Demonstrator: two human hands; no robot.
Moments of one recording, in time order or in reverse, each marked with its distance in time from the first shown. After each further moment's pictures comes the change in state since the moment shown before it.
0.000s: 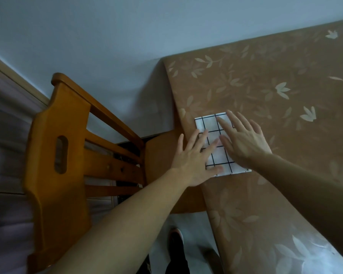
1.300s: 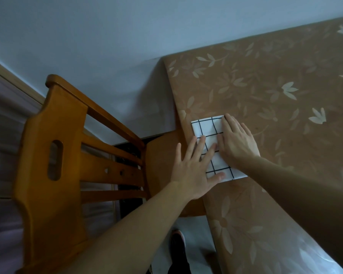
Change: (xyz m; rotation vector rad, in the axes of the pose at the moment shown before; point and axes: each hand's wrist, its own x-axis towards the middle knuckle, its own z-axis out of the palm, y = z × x) left_hand -0.007 0.008 0.011 0.015 0.000 -0.096; right_hand 0.028 -0.012 0.027 0.186 0.029 0.116
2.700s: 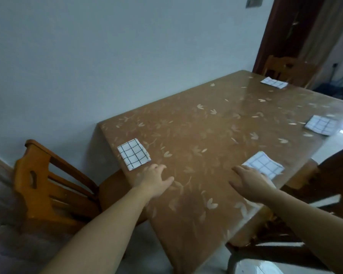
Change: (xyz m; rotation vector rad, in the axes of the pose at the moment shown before) left_hand -0.209 0.205 -0.085 -0.034 0.052 0.058; right_hand -0.452 0.136 -0.170 -0.027 -0.009 0.504
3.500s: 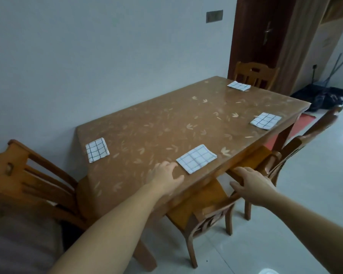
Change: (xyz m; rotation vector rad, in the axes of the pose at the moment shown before) left_hand -0.093 0.308 0.057 0.041 0.080 0.048; right_hand -0.112 0.279 -0.025 0.193 0.046 -0.002
